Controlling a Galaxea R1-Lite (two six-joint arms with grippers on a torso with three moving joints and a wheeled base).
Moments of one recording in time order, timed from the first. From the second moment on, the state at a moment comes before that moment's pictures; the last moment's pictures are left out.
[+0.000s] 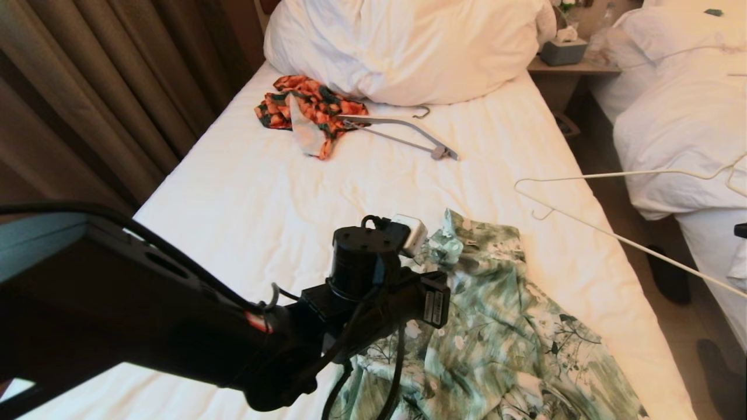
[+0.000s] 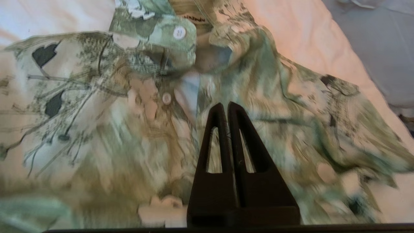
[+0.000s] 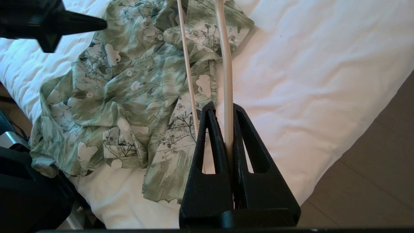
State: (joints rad) left arm -0.86 1.99 -0.94 -0.79 0.09 -0.13; right arm -0.65 1.59 -1.40 0.85 1.16 -0.93
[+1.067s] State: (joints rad) left arm -0.85 2.31 -1.25 -0.91 0.27 0.06; right arm -0.67 1.62 -1.41 0.86 1.16 -0.93
